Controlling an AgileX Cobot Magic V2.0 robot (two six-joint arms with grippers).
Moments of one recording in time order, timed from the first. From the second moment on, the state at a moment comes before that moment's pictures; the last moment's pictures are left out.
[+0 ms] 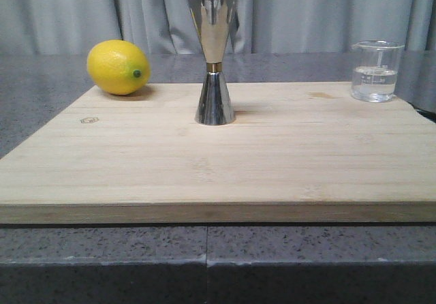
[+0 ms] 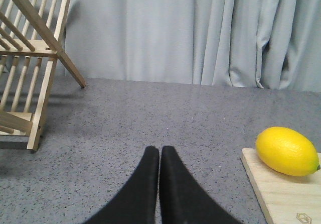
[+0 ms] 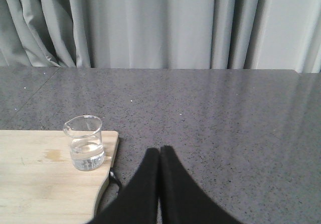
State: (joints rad) left arm -0.02 0.25 -0.43 -0.07 0.32 0.01; right arm -0.07 0.27 -0.43 0.07 0.33 -0.09
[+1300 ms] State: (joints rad) left arm -0.02 0.25 -0.43 -0.07 0.33 0.01; right arm -0.07 0.28 -0.43 0.08 0.34 -0.09
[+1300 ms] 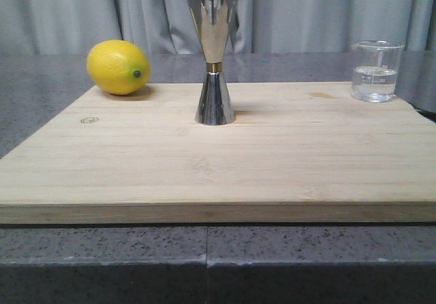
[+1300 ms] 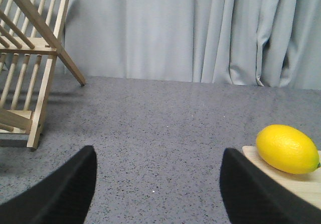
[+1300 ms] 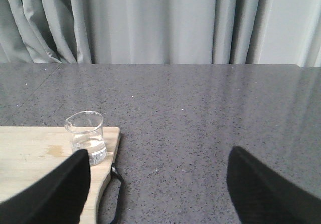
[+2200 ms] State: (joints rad) left arm -0.02 0.26 -0.51 -0.12 0.49 0.01; right arm -0.07 0.28 -0.43 0.09 0.36 -0.09
